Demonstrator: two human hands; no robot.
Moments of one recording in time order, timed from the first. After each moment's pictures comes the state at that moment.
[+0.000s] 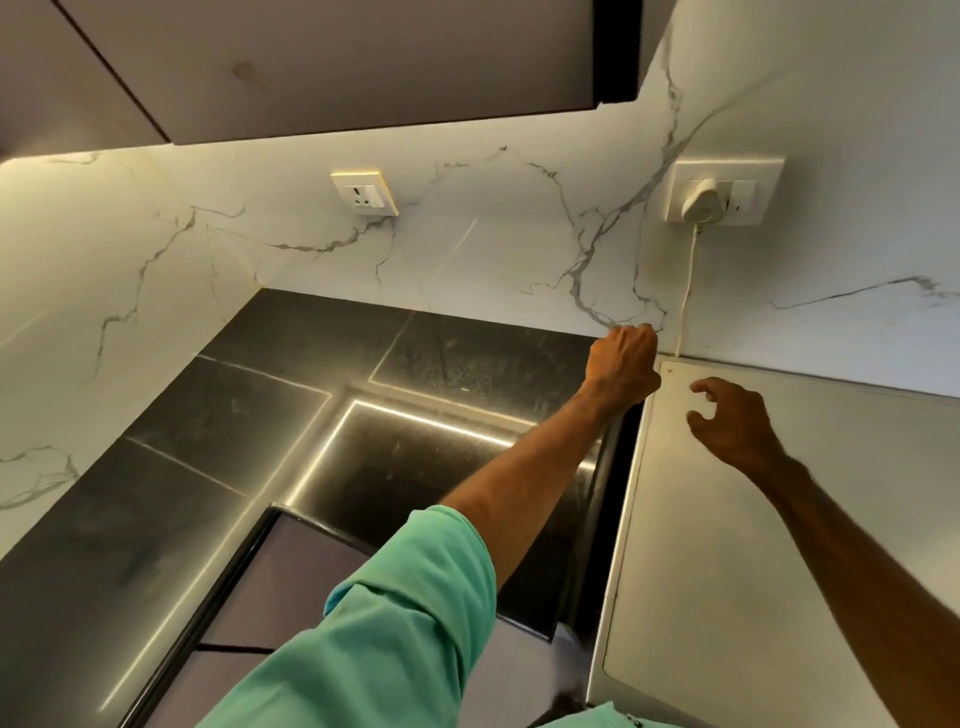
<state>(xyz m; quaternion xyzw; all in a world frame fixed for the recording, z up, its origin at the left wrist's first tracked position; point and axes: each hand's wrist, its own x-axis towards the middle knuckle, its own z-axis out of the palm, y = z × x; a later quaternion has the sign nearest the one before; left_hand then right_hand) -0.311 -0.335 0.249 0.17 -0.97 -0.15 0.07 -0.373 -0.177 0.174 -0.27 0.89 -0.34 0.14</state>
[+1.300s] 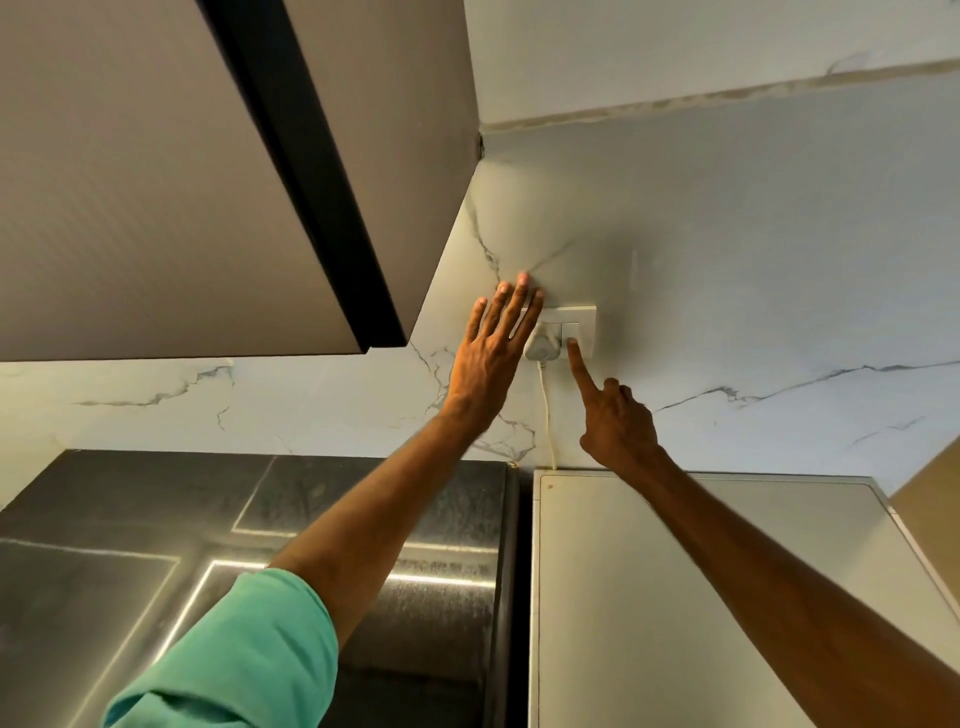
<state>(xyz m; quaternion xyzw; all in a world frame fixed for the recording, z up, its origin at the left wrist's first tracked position) -0.457 -0.414 0.318 0.01 -0.97 0.08 0.24 -0.494 -0.231 0.267 -0.28 0.96 -0.08 -0.06</state>
